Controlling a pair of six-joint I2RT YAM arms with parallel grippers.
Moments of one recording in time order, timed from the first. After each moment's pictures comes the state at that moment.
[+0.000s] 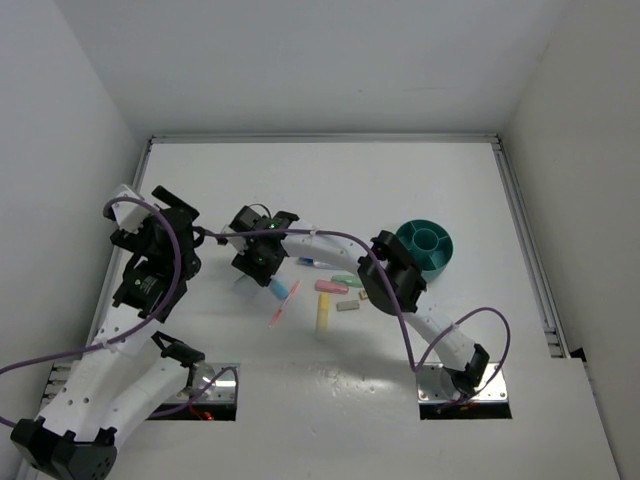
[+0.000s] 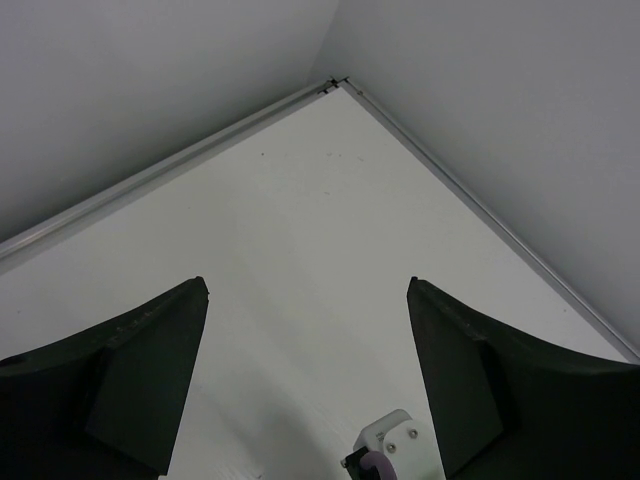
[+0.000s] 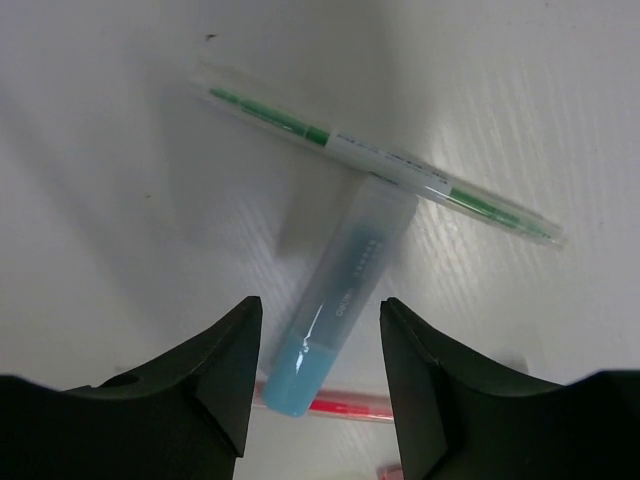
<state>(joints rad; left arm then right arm) -0.35 0.75 0.83 -0.36 -1.02 -0.66 1.00 2.40 2.02 -0.77 -0.10 -0.11</state>
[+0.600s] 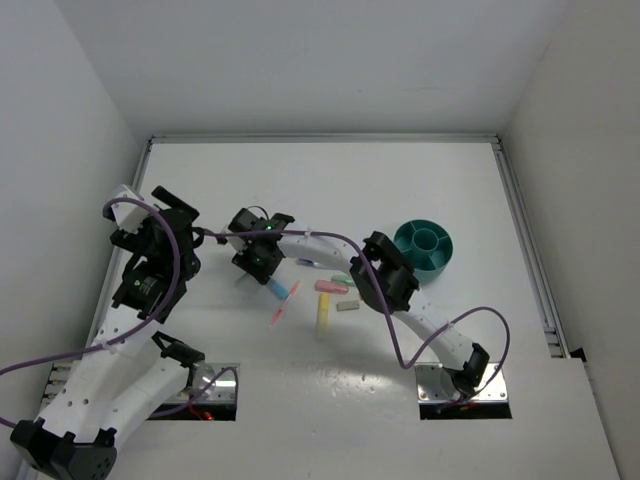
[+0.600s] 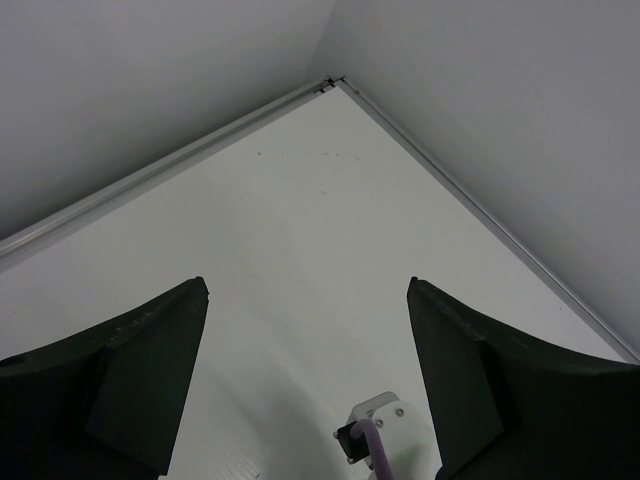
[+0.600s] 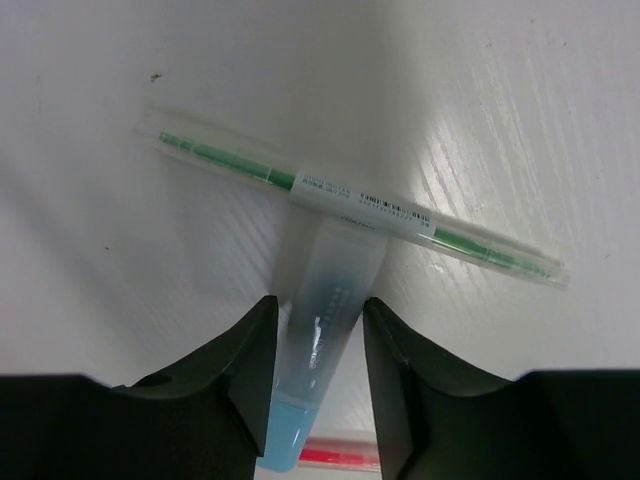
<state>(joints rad) -0.35 0.74 0.83 -0.36 -1.01 -0.66 0.99 2.48 2.08 -0.76 -0.07 -0.08</state>
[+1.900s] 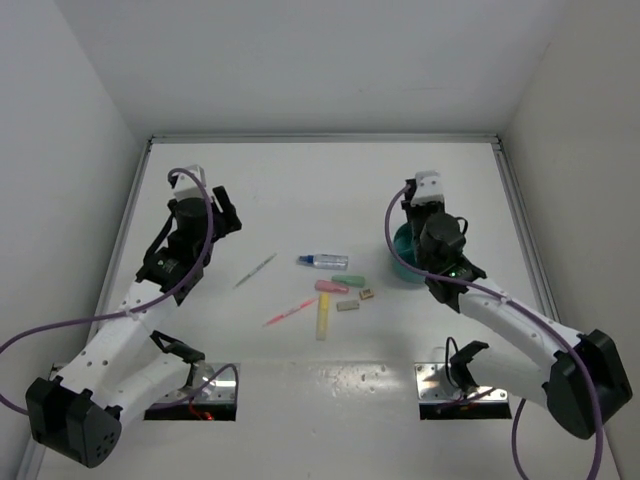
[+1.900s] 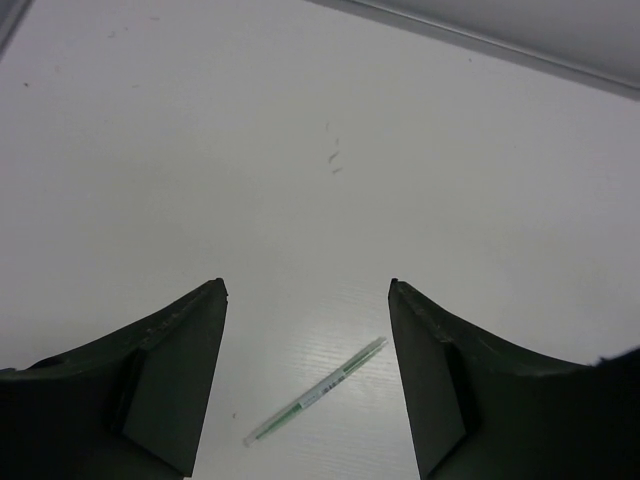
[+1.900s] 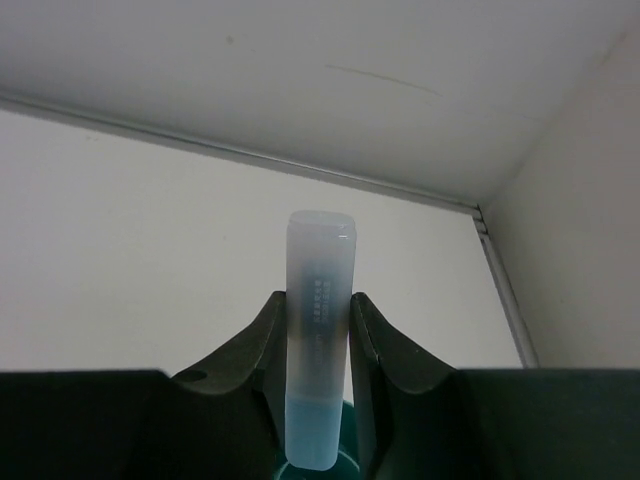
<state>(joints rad) -0.35 0.90 0.79 -0.22 -0.45 -0.40 0.59 1.09 0.60 0.49 0.59 -0.32</state>
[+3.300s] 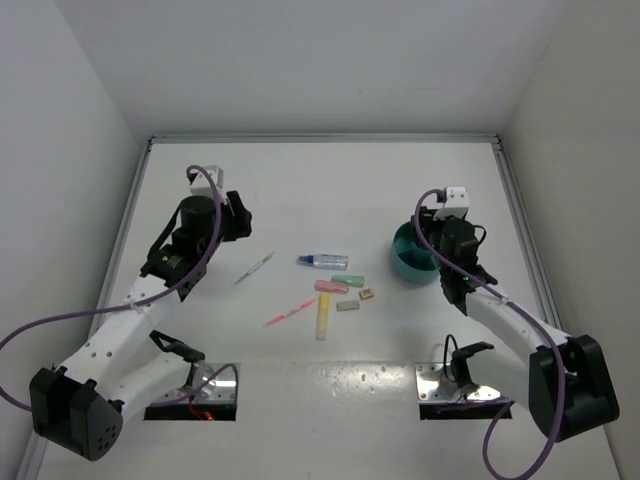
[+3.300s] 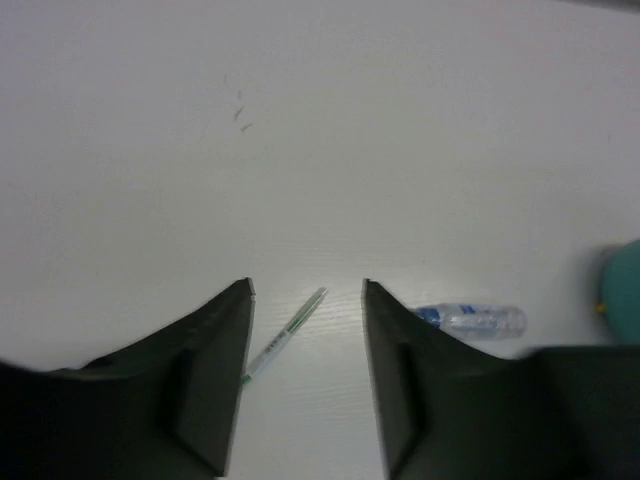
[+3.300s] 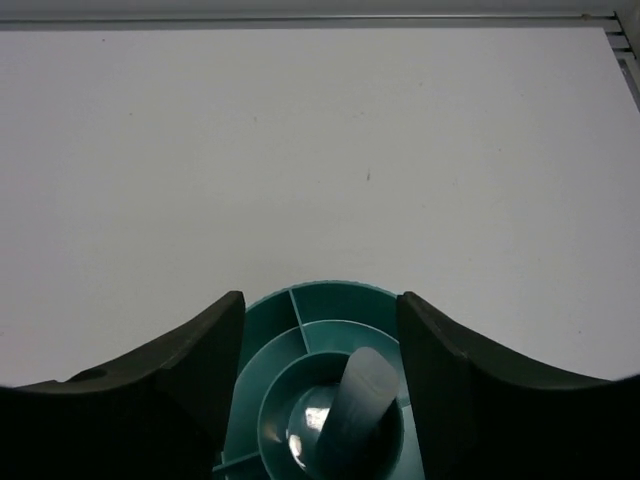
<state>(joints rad) -0.35 0.94 0.79 -0.21 -0.21 -0.35 0.27 1.08 0.39 0.45 0.25 0.09</state>
